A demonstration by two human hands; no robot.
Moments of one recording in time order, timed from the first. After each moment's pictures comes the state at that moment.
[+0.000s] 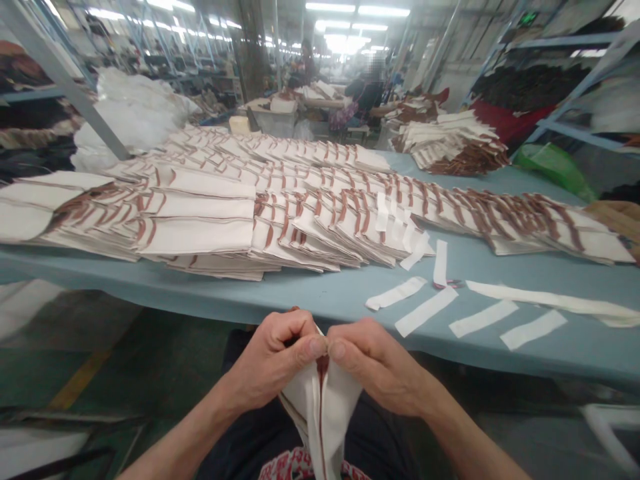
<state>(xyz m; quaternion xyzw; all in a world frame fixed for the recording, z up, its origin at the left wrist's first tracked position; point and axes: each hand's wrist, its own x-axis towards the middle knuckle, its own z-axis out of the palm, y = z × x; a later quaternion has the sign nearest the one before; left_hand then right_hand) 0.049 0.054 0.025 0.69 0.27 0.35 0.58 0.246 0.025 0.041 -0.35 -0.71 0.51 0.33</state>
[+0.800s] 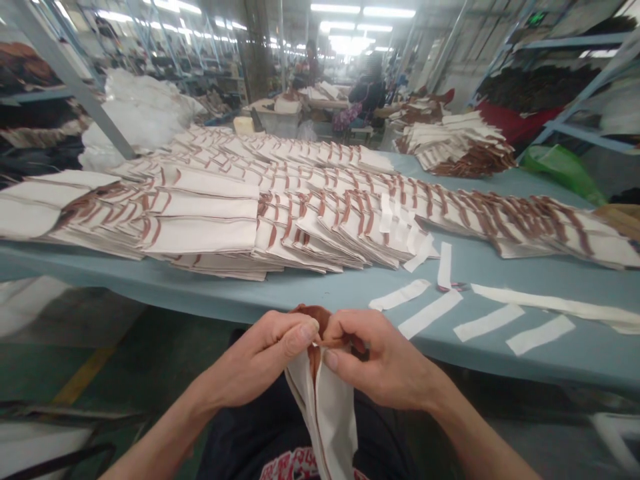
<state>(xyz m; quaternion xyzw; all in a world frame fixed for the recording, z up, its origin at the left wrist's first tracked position) 0.031 0.062 0.048 0.72 0.30 0.23 0.58 0.241 0.033 0.050 -0.40 -0.74 0.41 0.35</state>
